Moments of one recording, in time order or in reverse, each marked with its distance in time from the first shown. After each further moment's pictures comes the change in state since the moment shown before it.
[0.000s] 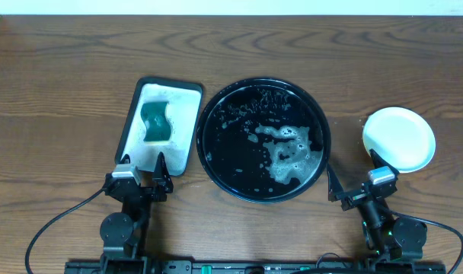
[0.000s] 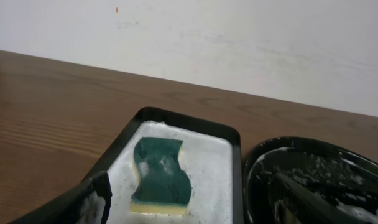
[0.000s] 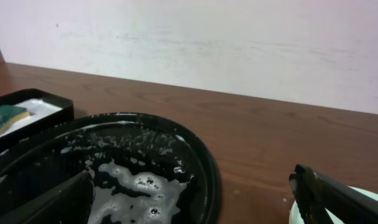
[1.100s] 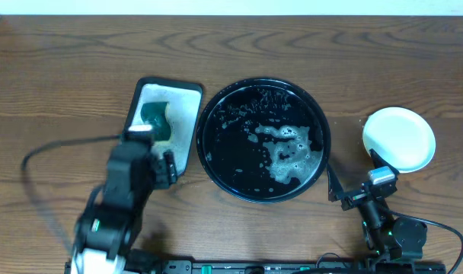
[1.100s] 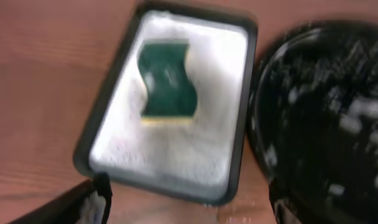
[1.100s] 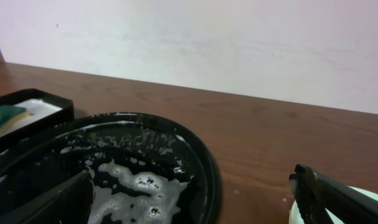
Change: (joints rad) left arm -0.158 0.710 0.654 -0.593 -0.125 0.000; right arm 0.000 0.000 0.000 0.000 0.000 0.000
